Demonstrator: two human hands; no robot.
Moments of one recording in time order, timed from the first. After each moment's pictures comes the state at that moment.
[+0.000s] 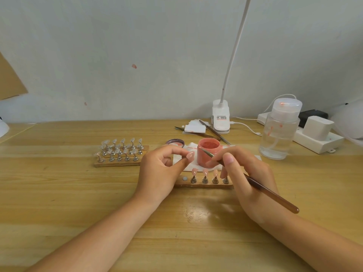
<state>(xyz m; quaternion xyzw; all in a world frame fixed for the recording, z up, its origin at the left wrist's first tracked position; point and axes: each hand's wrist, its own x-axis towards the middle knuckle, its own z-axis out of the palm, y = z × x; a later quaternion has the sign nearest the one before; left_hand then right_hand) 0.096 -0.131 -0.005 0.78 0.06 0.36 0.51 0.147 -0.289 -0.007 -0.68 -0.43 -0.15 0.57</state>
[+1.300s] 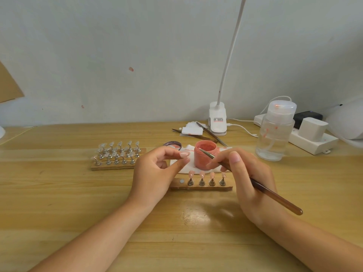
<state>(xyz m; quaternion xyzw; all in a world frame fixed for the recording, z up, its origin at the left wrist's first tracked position) 0.093 -0.130 -0.001 0.76 0.08 0.34 0.55 0.151 -0.291 -0.008 -0.67 -0.41 -0.19 0.59</state>
